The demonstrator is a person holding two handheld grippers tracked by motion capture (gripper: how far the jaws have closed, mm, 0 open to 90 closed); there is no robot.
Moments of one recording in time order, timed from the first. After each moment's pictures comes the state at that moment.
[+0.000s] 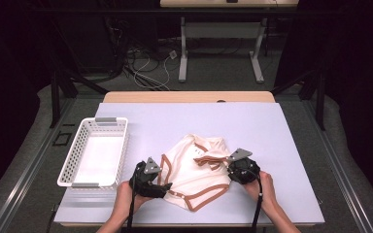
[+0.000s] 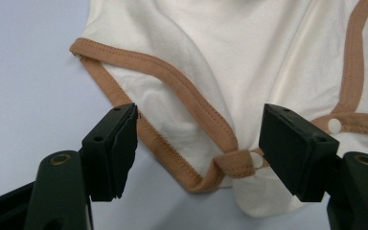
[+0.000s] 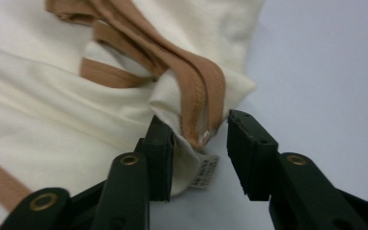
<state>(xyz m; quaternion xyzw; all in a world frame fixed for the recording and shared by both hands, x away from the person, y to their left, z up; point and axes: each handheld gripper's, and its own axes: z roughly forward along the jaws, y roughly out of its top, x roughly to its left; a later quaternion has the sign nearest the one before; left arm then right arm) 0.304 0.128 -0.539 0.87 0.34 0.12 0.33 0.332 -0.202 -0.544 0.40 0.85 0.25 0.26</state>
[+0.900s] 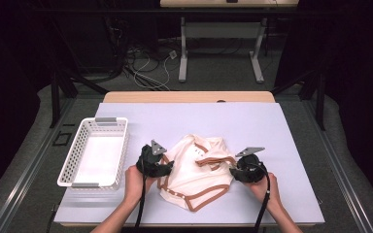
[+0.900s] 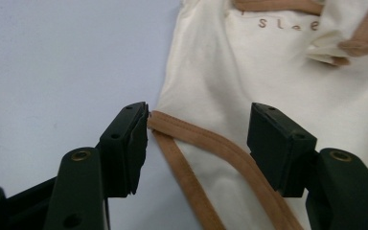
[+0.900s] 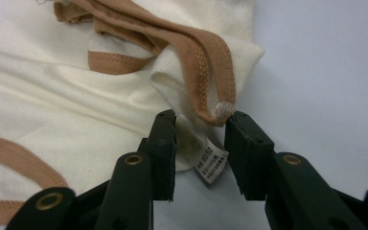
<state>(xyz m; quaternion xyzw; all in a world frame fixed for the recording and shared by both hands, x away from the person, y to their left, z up) 0.360 0.107 -0.536 0.84 0.41 0.19 0.31 0.334 -0.219 -0.546 0.46 0.83 0.29 0.16</state>
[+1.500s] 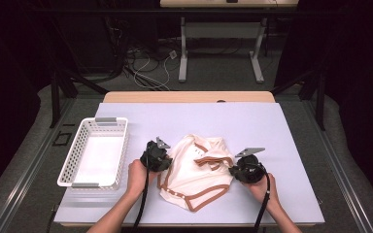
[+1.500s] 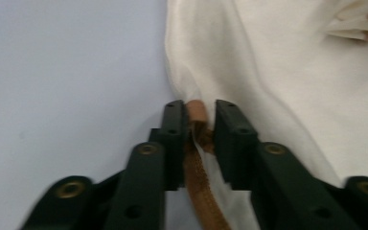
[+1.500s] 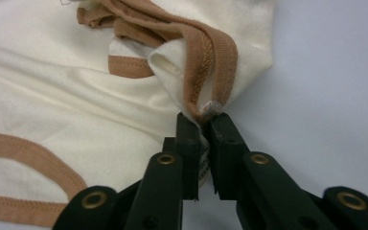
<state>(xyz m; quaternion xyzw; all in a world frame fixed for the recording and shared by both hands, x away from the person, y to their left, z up) 0.377 0.101 -0.548 0.87 0.38 0.14 0.28 0.334 -0.218 -0.549 0.45 0.83 0.31 0.14</state>
